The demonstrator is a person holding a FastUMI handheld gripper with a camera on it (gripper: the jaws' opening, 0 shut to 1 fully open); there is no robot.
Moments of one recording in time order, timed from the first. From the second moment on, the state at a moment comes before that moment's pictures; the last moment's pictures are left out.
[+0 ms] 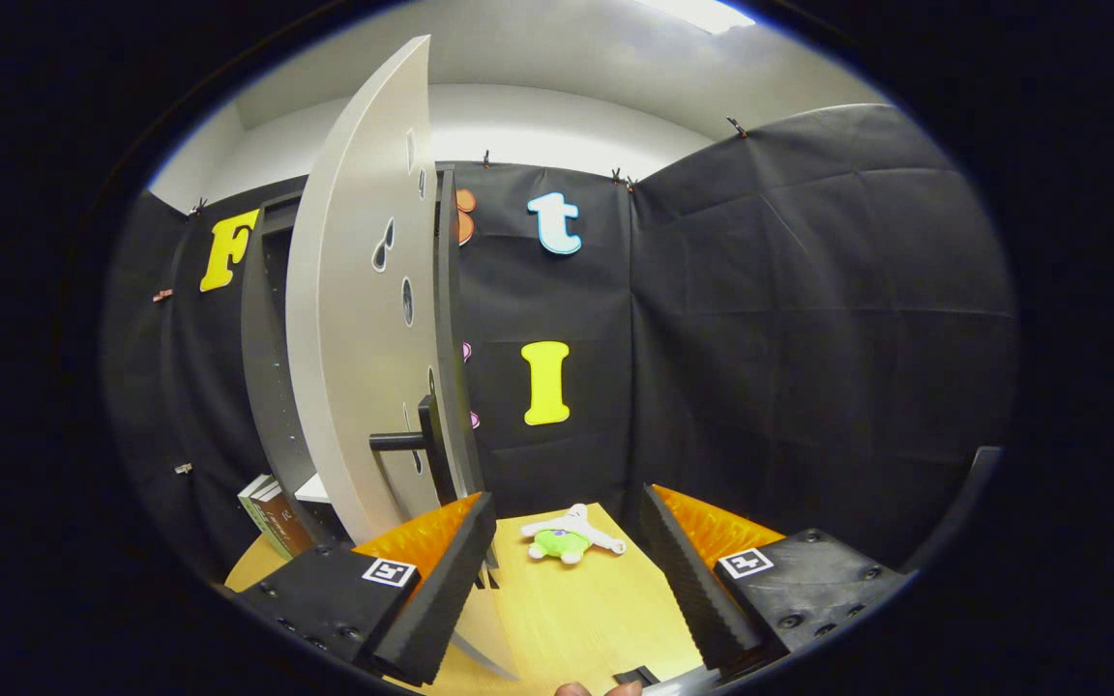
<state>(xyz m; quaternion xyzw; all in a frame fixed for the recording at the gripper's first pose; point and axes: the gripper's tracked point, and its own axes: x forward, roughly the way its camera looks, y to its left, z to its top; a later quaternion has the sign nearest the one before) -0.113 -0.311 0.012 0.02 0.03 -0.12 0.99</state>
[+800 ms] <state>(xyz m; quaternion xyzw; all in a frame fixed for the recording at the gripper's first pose) -0.127 -0.230 0.001 0.03 0.04 -0.08 1.00</state>
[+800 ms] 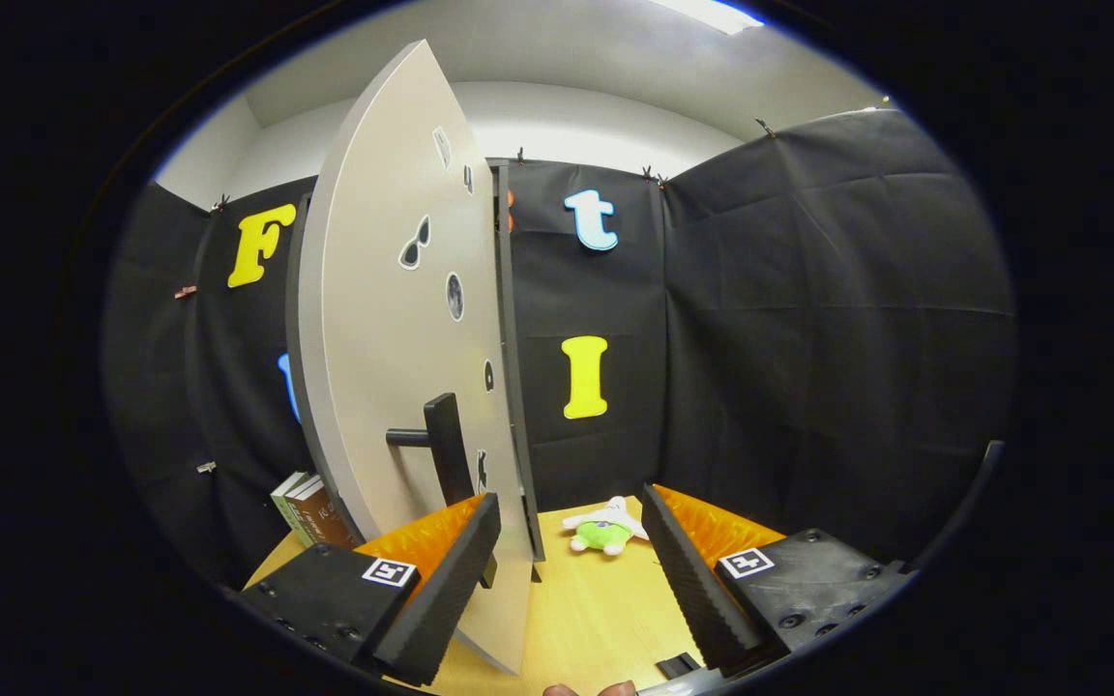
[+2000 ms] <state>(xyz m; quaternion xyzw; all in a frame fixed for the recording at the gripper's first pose) -0.049 -0.063 -0.021 0.00 0.03 0.03 1.00</state>
